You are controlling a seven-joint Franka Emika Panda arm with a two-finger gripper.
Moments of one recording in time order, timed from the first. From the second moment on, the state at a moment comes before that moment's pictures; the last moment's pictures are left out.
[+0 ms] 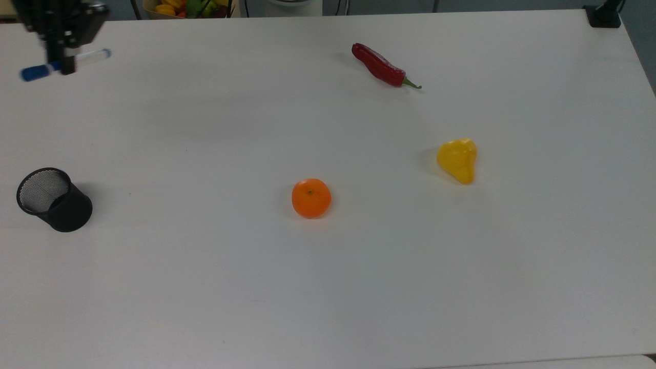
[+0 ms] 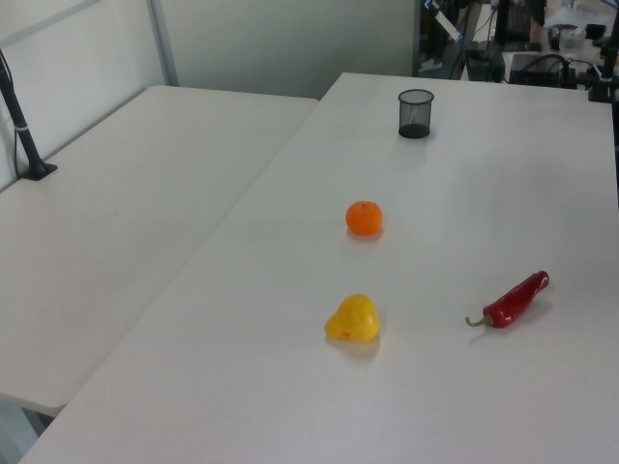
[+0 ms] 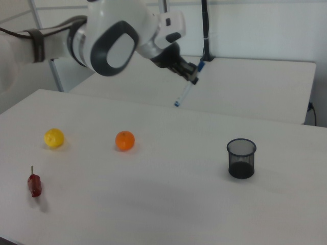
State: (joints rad) arm -0.06 0.11 -0.25 -1.67 0.05 2.46 -0.01
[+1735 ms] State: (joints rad) arm -0.16 0.64 -0.29 -1.71 0.09 3.41 0.01
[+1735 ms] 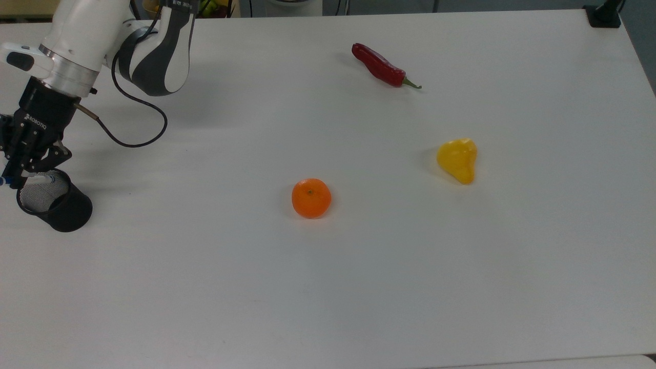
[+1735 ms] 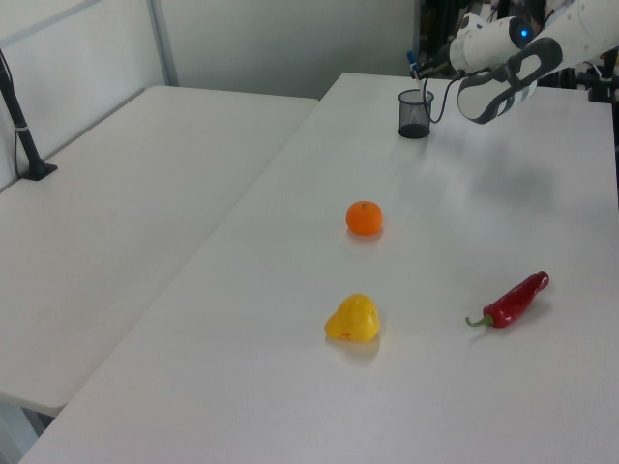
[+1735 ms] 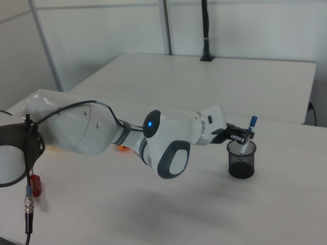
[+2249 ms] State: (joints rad) arm -0.15 0.64 -0.29 -1.71 0.09 3.41 0.01
